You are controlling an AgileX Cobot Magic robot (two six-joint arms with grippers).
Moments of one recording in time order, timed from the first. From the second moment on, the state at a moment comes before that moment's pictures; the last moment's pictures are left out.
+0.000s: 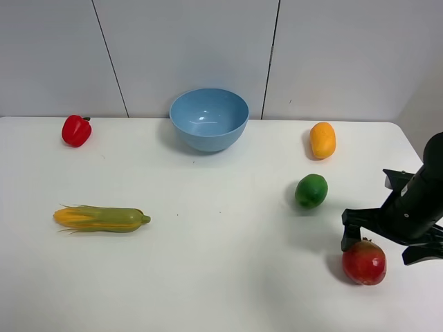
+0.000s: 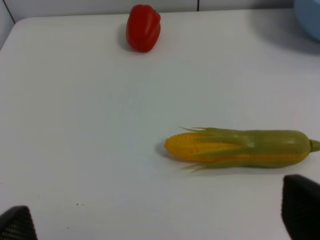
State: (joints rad) left arm 0.07 -0.01 -0.51 0.03 1.05 -0.01; right arm 0.07 1.53 -0.63 0.11 0.76 0.31
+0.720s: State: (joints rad) left arm 0.07 -0.01 -0.51 0.03 1.05 -0.01; right arm 0.16 1.73 -0.63 0.14 0.68 0.31
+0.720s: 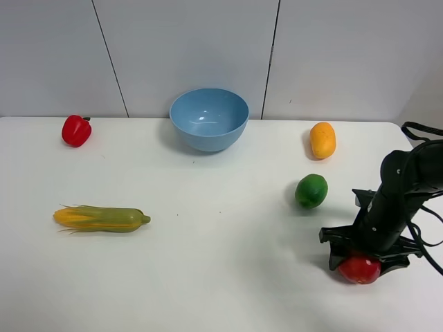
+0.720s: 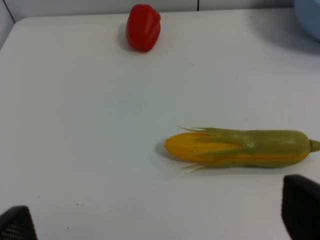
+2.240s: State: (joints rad) left arm 0.07 -0.01 -0.51 0.03 1.05 -0.01; right arm 0.23 1.06 -0.81 0.17 0.64 0.09
